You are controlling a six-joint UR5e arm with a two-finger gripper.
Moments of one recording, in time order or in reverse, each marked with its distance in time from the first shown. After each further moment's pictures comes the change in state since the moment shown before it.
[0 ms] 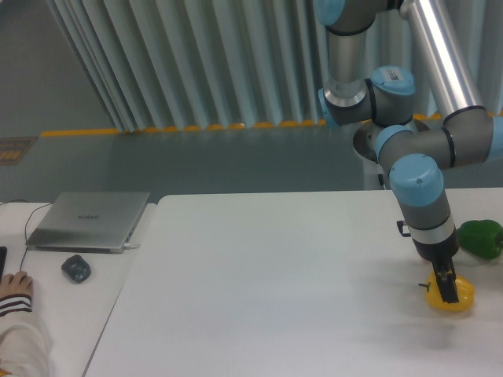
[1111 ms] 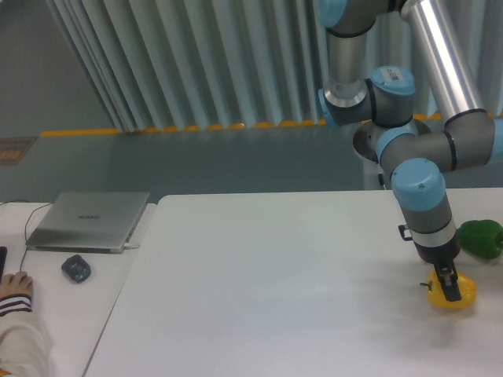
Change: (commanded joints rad) arm 0.006 0.026 0.040 -0.041 0.000 -0.067
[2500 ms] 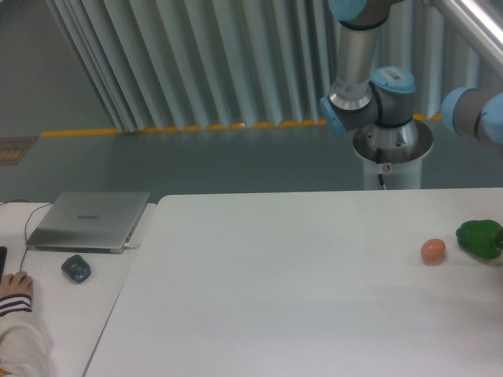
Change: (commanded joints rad) arm 0.265 0.046 0.077 0.083 0.144 -0.195
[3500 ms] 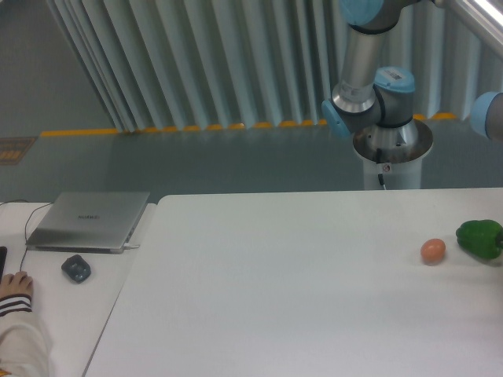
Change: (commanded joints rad) arm 0.035 -0.034 0.003 0.043 0.051 0.114
